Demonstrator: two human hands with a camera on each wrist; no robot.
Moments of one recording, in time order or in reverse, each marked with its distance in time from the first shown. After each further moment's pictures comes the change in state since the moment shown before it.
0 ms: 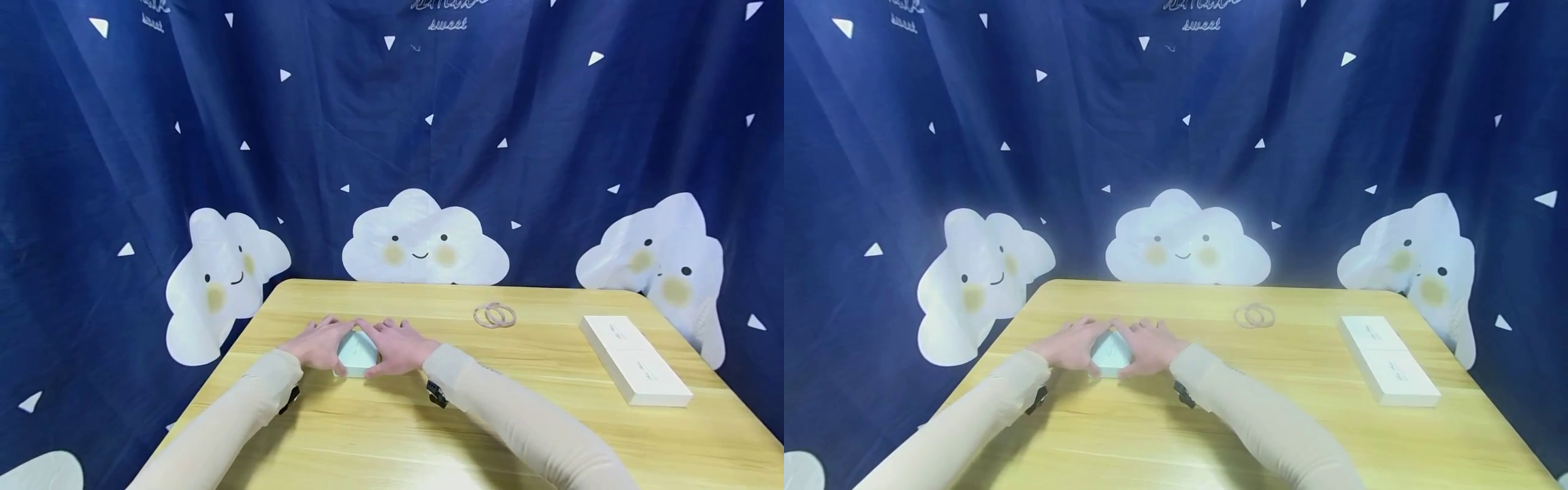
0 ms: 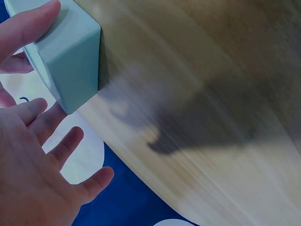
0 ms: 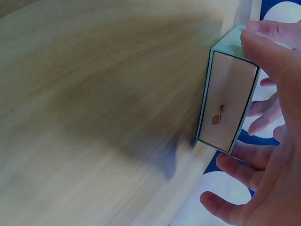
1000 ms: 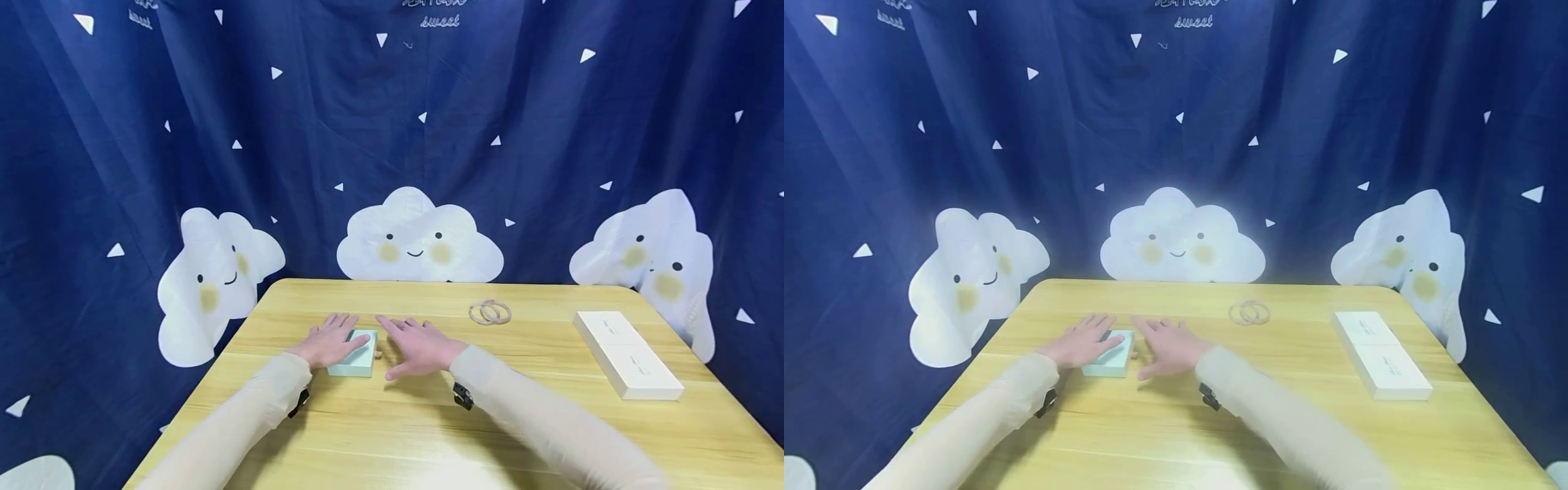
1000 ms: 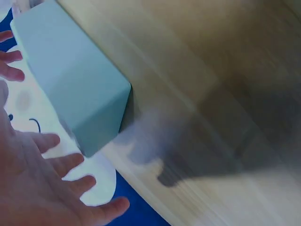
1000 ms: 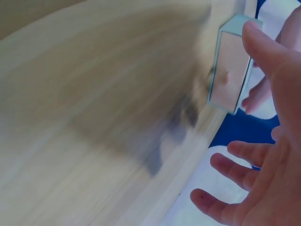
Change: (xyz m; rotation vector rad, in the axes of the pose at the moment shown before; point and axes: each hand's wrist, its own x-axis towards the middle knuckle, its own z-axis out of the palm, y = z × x) left_hand 0.008 0.024 0.007 -0.072 0.014 -0.093; right_hand -0.049 0.020 -0.021 0.073 -0.049 0.074
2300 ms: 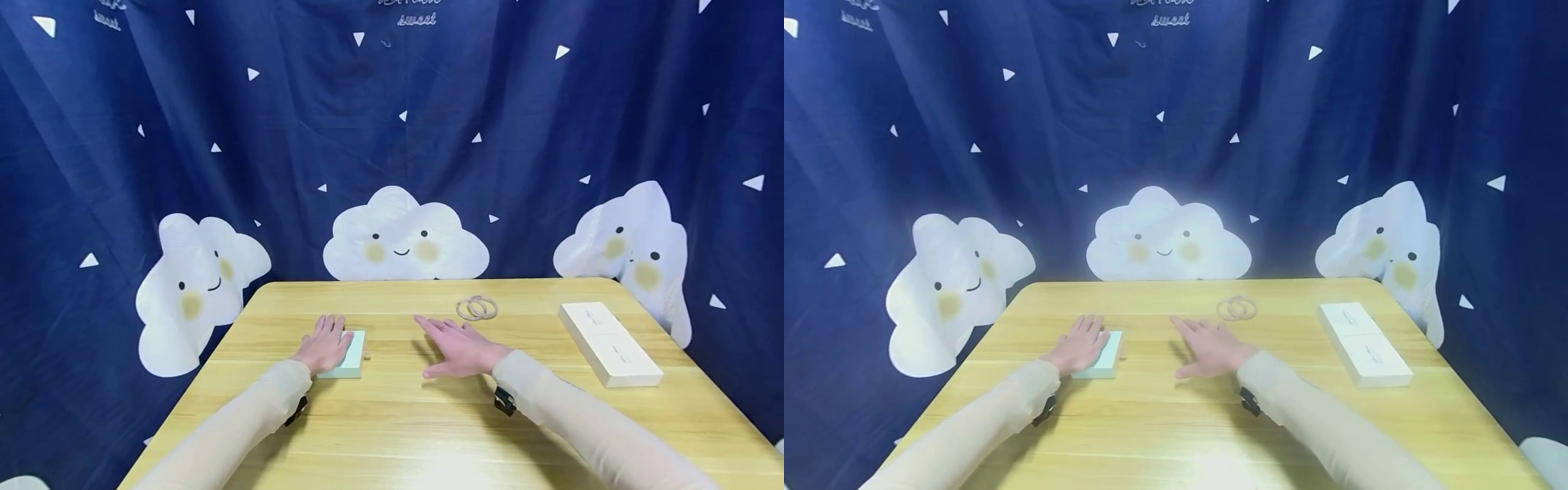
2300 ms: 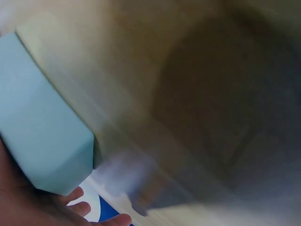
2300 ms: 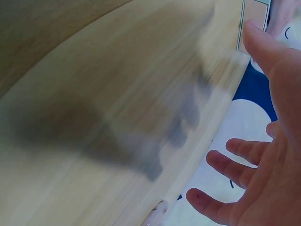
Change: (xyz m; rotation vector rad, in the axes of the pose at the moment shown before) left_hand 0.019 0.002 0.030 -0.021 0.090 -0.103; right_hand -0.072 0.061 -0.002 0.025 0.051 0.114
